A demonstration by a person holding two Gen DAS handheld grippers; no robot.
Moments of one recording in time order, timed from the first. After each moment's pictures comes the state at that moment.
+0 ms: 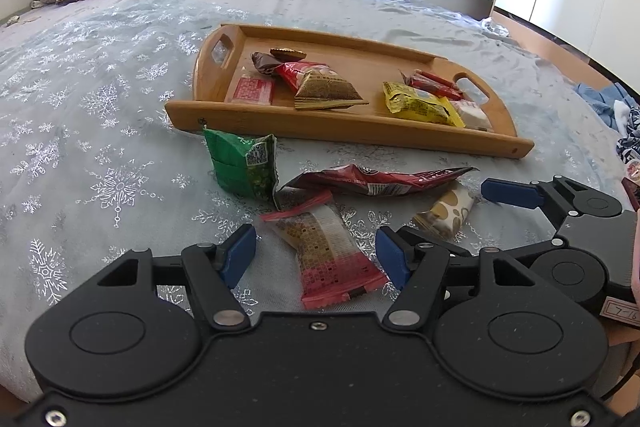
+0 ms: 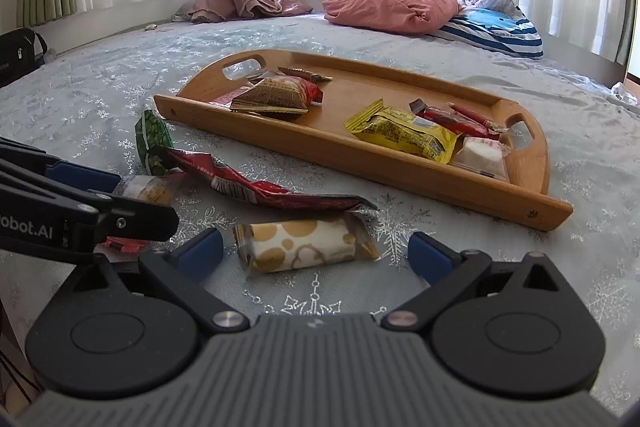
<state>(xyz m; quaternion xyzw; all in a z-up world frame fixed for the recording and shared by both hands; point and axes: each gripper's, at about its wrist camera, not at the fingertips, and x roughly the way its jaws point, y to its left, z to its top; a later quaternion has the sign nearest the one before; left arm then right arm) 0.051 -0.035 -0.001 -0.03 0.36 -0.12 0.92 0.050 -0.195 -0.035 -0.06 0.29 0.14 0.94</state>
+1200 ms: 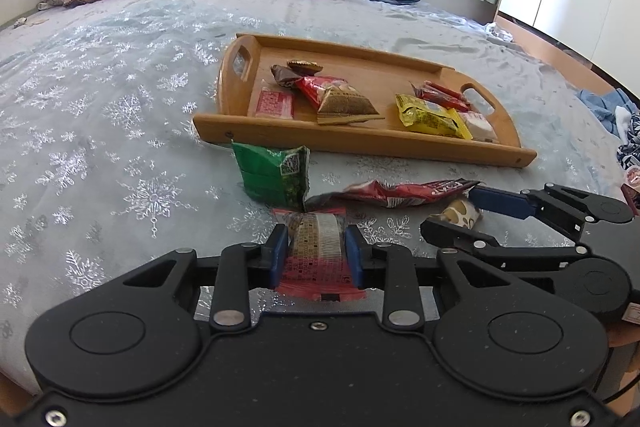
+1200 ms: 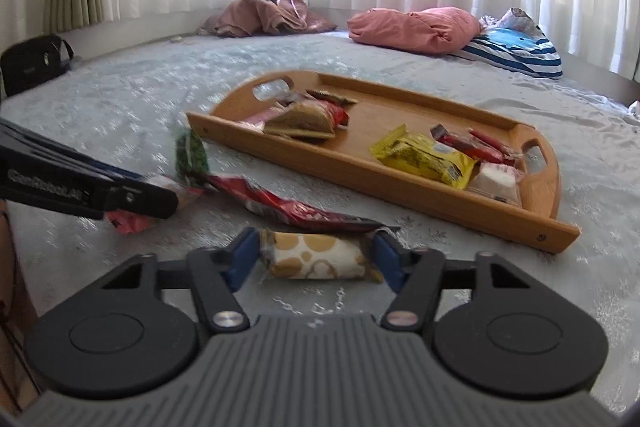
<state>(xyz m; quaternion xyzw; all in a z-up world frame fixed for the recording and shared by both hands) 0.046 -0.015 0.017 -0.03 0.36 -0.12 0.93 0.036 -0.194 -0.019 -0.05 0.26 0.18 0.95</state>
